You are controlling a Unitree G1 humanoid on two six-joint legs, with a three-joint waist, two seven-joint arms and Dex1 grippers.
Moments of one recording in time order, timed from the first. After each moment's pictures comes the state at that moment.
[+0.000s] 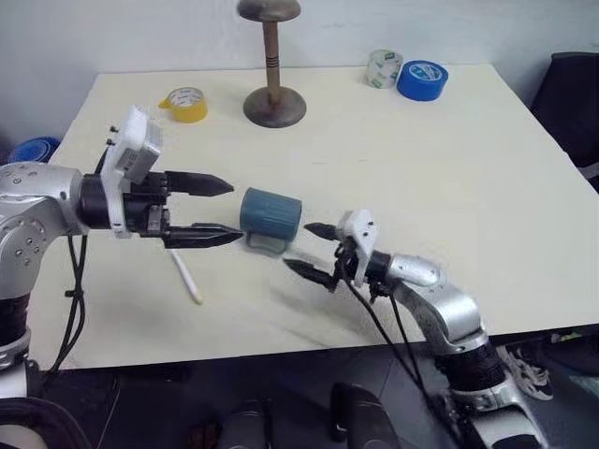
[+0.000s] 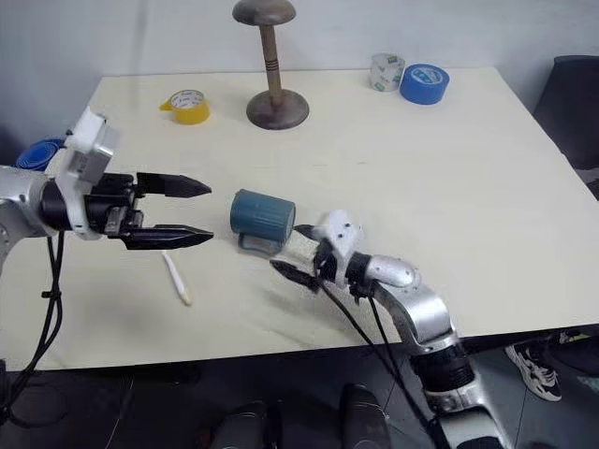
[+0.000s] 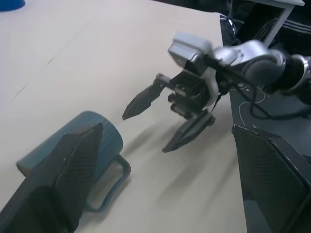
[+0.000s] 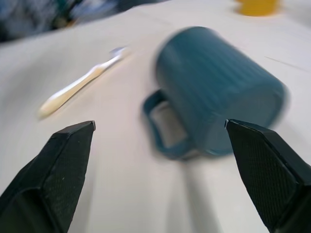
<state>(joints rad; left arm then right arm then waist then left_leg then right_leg) -0.61 1.05 0.17 -0.22 -0.78 0.87 -1.10 -0.51 -0.36 0.28 -0.24 0.29 0.51 0.75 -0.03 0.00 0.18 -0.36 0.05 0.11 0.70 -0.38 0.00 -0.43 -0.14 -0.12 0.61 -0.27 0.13</state>
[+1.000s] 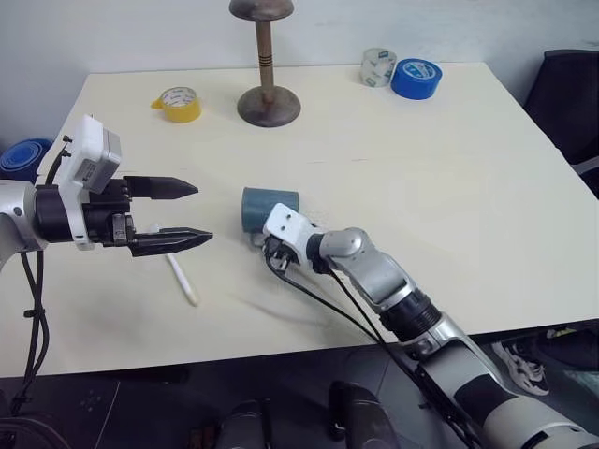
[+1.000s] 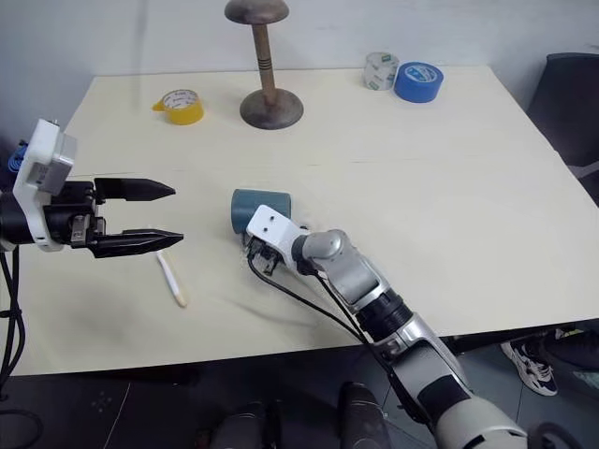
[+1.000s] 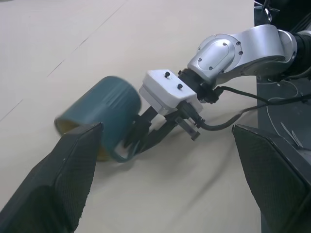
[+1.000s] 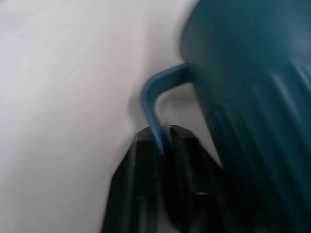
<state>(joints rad) -0.49 1.10 0.30 -0.27 -0.78 0.85 -1.07 -0.83 -0.15 0.50 0.22 -0.05 0.53 0.64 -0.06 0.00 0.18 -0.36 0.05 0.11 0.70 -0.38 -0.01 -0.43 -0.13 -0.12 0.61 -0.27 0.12</state>
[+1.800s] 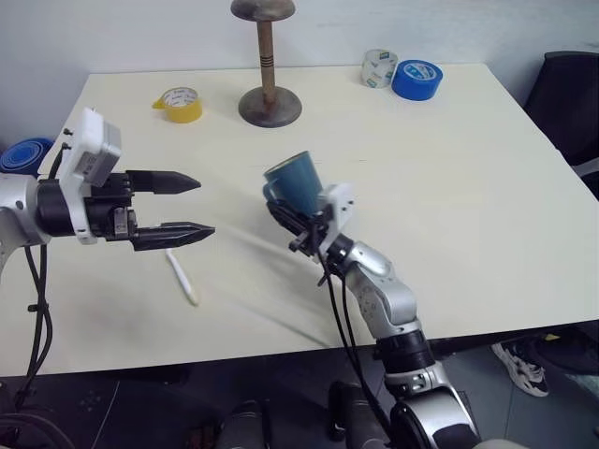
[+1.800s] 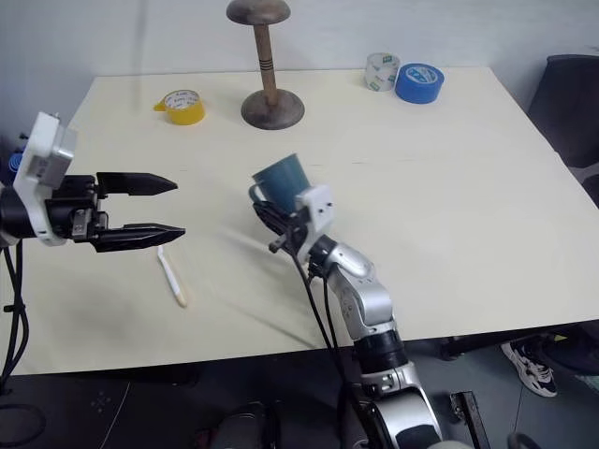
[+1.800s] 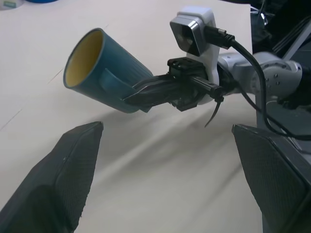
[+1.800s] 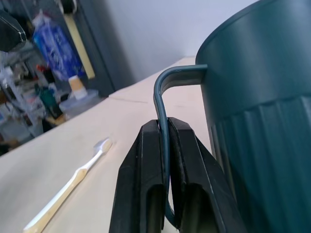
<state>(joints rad) -0.58 1.09 0.24 -0.23 -0.78 0.86 -1.08 -0.48 0.11 0.07 0.13 0.35 0.17 0.65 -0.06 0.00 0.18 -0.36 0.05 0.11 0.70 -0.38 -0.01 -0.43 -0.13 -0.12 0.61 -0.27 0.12</state>
